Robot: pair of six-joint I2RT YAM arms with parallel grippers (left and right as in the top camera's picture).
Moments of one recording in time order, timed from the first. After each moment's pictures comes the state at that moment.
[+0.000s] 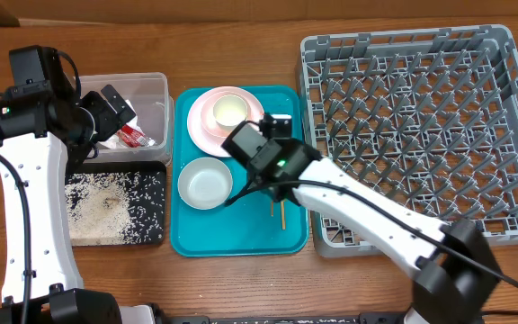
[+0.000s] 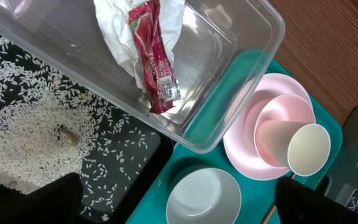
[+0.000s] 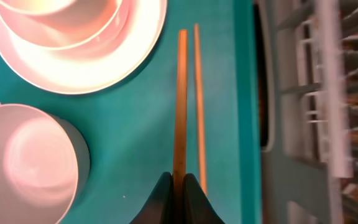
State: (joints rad) left arm 0.24 1.55 1.58 -1.17 0.13 -0.50; right arm 0.84 1.77 1.45 -0.91 0.33 0.81
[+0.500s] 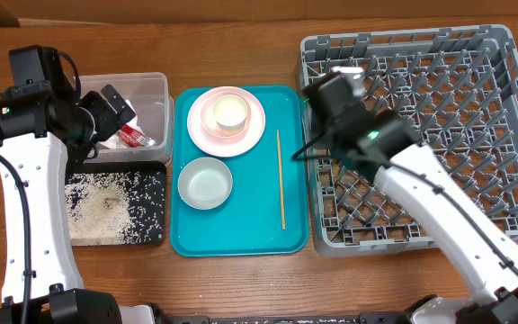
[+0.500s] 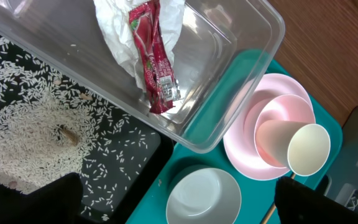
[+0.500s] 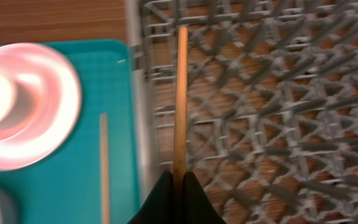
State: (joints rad) left arm 0.24 1.55 1.58 -1.18 0.13 -0.50; right arm 0.52 1.57 1.46 -0.95 0.36 0.48
